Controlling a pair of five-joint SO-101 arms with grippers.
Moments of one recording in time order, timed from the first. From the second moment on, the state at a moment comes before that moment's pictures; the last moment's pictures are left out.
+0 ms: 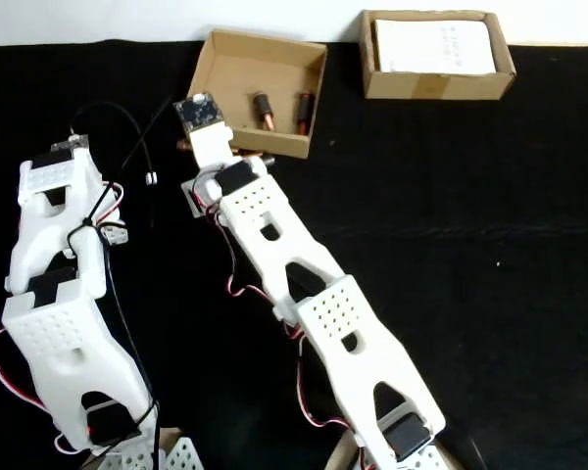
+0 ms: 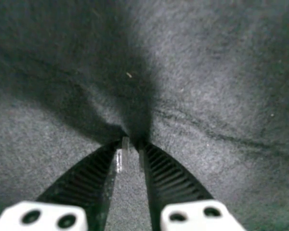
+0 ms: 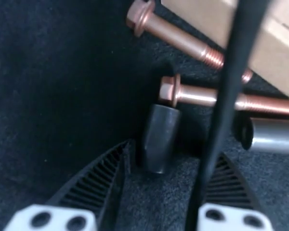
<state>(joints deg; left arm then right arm) -24.1 32.9 -4.4 77.1 12.0 -41.4 68.2 -66.4 63.3 -7.2</state>
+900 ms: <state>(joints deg) -24.0 33.1 -4.6 77.1 13.8 -39.7 67.1 -70.7 84.9 -1.5</state>
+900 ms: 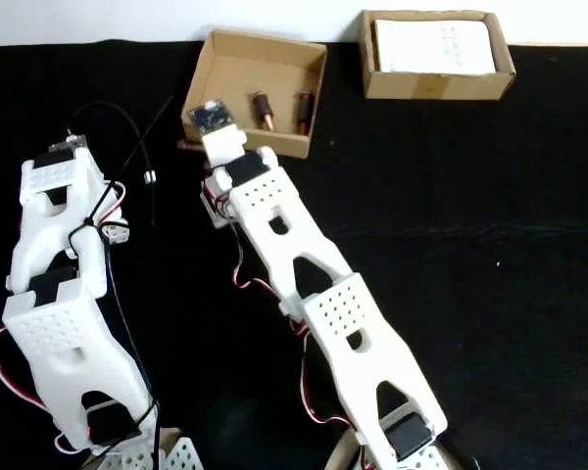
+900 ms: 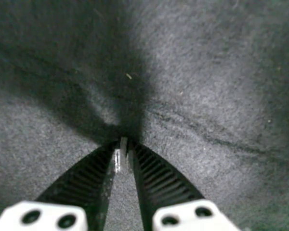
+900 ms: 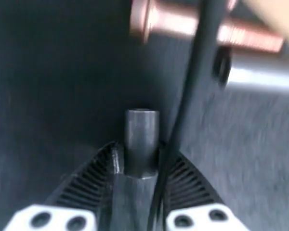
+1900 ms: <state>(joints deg) -24.0 33.1 -4.6 77.1 13.8 -37.5 53.1 -41.9 100.2 1.3</state>
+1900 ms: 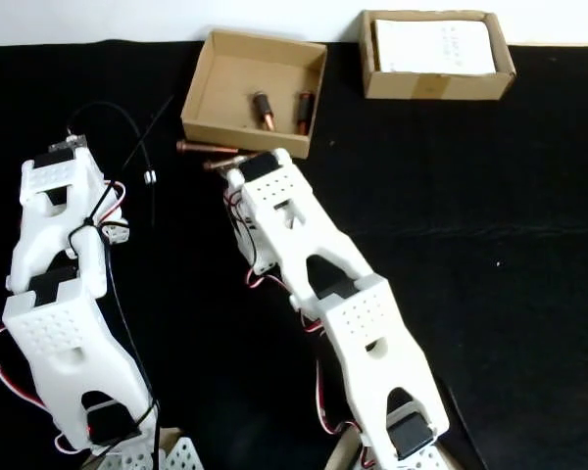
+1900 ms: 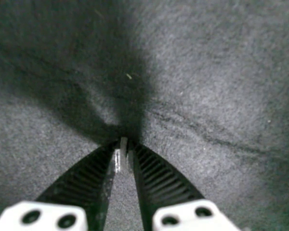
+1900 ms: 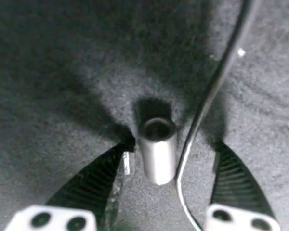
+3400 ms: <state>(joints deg) -2.3 37.1 -35.7 92.3 36.7 -4.0 36.0 -22.7 93.3 6.4</state>
